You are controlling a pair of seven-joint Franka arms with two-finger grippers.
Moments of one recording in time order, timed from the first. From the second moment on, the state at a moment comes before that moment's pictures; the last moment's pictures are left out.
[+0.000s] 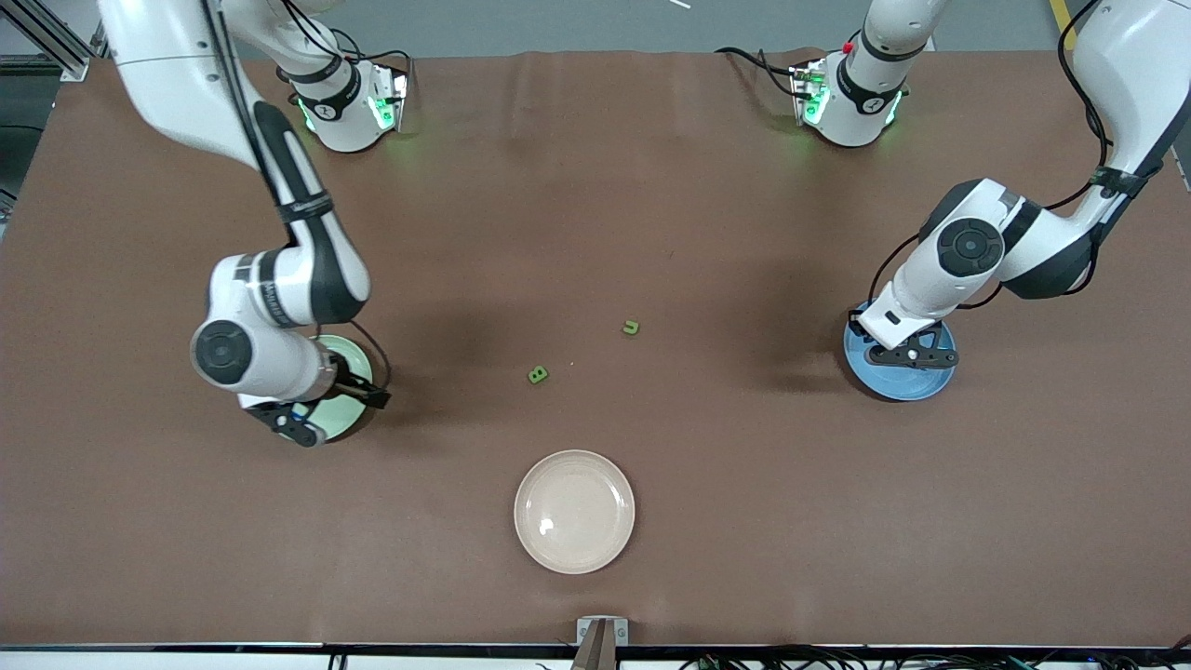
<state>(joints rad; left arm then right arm) 1.00 0.58 -1.14 -2.24 0.86 2.25 -0.61 0.37 0.52 -0.14 -1.78 0.16 2.15 0.69</state>
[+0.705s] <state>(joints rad) 1.01 0.68 -1.06 -2.27 1.00 2.28 -0.61 0.68 0.68 -0.14 -1.65 0.21 2.32 1.27</state>
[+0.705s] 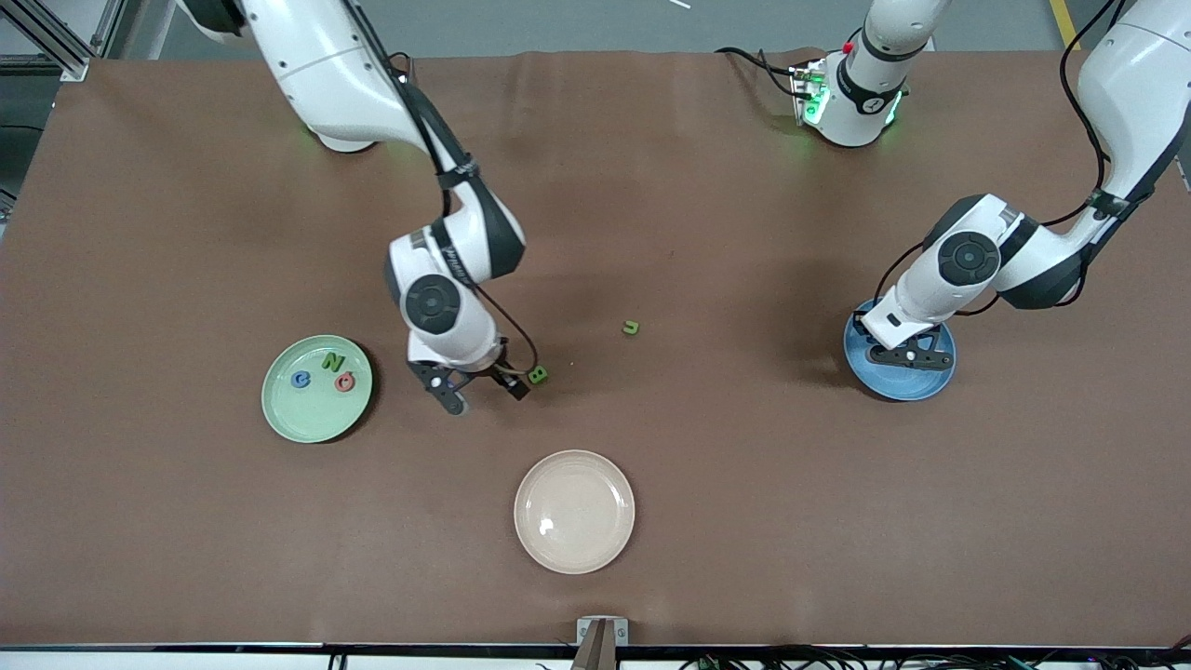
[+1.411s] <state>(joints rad) 1.01 0.68 -1.16 -2.25 0.98 2.29 -0.64 0.72 0.78 -0.14 -1.57 0.21 2.34 1.35</state>
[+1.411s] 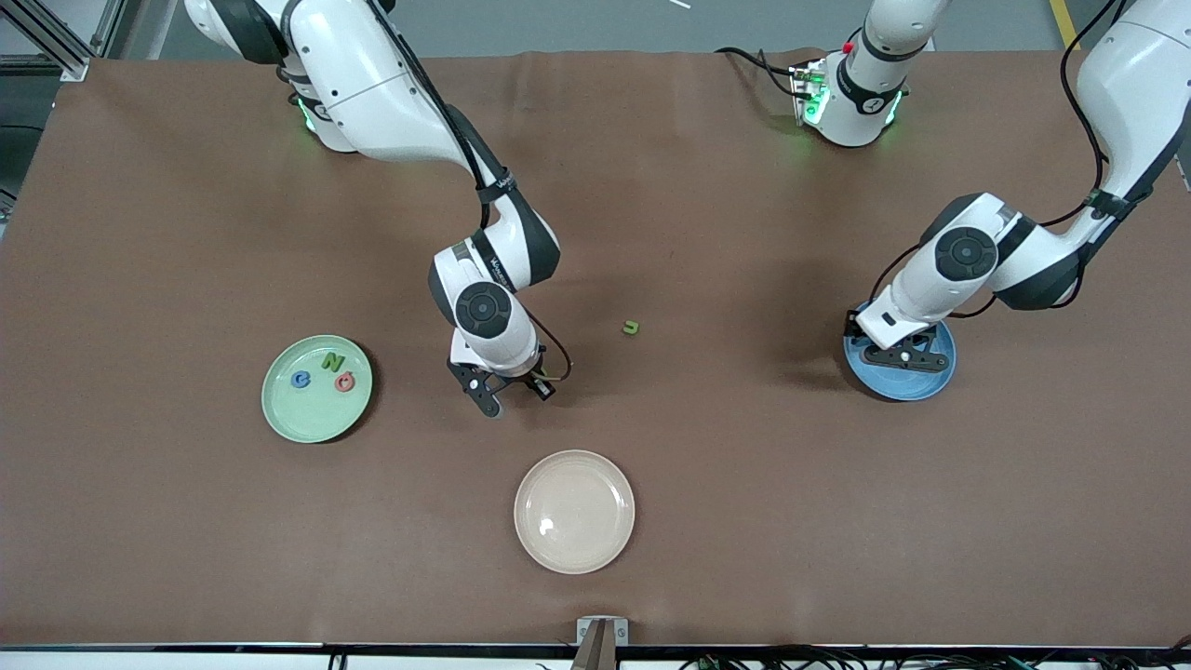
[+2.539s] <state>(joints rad) -0.05 0.73 -0.82 -1.86 0.60 2.27 -0.96 0.73 0.78 -0.16 -1.56 0.21 2.33 1.36</state>
